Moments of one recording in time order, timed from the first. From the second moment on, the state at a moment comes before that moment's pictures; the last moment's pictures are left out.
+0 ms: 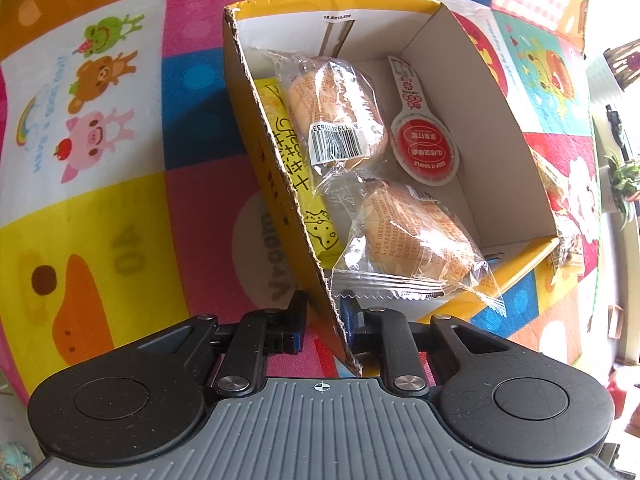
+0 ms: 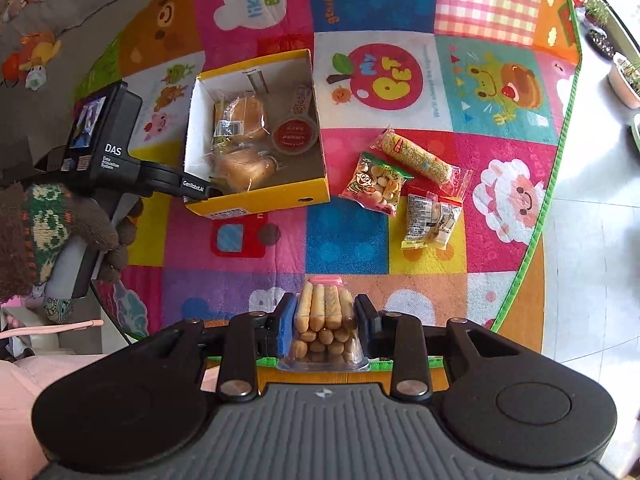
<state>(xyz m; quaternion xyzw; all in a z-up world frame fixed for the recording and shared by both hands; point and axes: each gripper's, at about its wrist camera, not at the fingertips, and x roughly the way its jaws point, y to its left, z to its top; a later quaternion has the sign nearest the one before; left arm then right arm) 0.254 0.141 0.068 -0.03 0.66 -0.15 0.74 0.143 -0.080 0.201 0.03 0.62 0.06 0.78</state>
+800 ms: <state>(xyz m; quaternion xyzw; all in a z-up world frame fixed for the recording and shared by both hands) 0.254 0.155 0.069 -0.08 0.66 -0.13 0.74 0.214 -0.048 0.258 0.04 0.53 0.06 0.85</state>
